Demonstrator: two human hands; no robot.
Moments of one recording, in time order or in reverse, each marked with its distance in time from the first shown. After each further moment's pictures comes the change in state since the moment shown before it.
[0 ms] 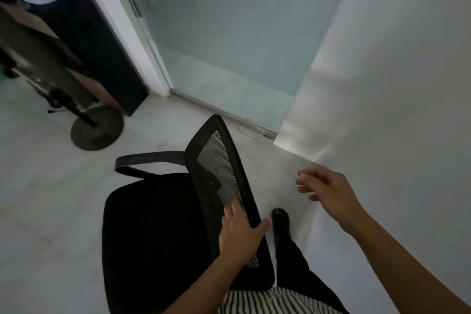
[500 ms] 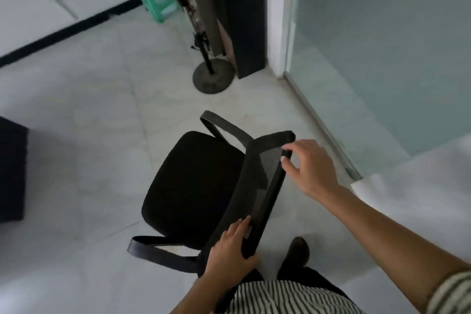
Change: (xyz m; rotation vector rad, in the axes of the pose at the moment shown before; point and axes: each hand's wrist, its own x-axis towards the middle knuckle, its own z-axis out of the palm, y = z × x) left_hand -0.020 0.009 0.021 -0.053 0.182 -0.305; right_hand 0.164 -0.060 0.102 -0.787 -0.465 -0.966
